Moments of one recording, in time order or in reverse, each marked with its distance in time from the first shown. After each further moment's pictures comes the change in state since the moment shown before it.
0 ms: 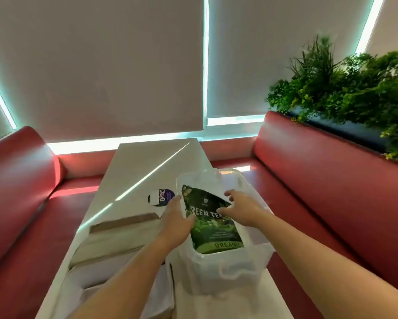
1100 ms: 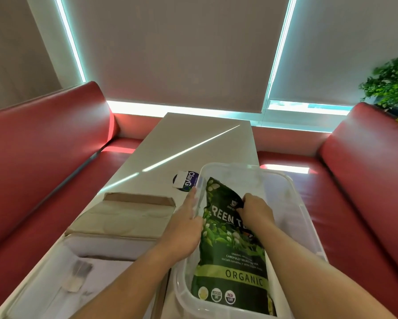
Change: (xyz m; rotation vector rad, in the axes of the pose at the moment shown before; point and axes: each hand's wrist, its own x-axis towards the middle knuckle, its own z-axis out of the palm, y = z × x) left_hand 0.037 -0.004 0.031 -0.342 0.072 -0.212; right_hand 0.159 0.055 0.087 -0.323 -0.013 -0.080
